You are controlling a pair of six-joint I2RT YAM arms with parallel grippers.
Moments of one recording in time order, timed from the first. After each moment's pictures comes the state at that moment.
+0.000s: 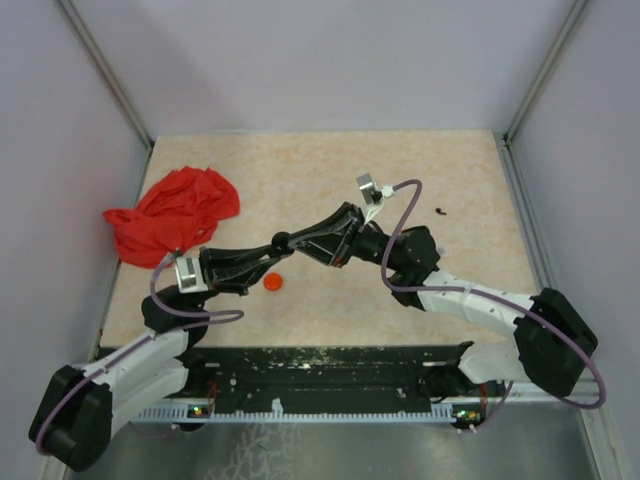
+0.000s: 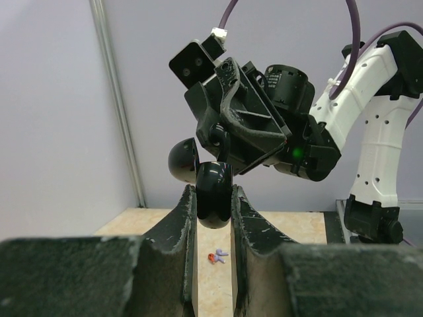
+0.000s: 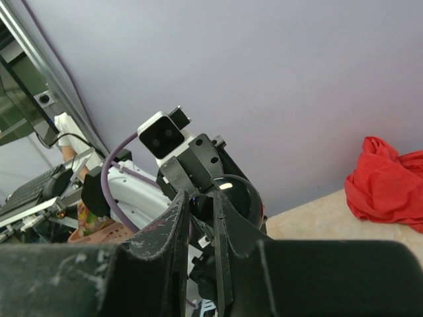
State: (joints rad) left arm -0.48 0.87 0.22 1.52 0.66 -0.43; right arm 0.84 1.26 0.69 1.14 -0.53 0.84
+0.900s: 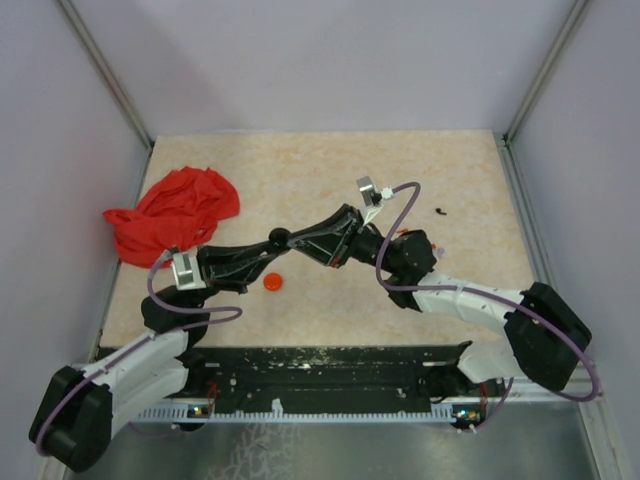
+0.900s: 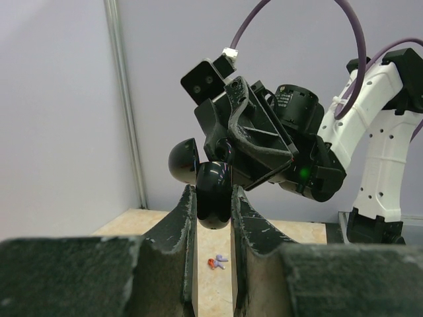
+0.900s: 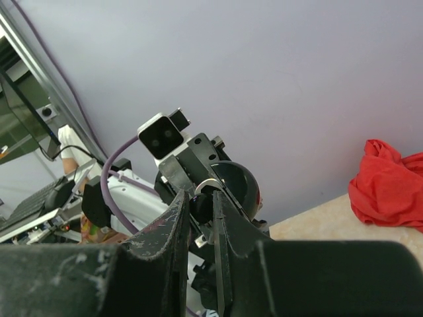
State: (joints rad) left arm -0.48 0.87 0.22 1.52 0.62 -0.47; right arm 0.85 1.31 0.67 1.23 -0.49 0.88
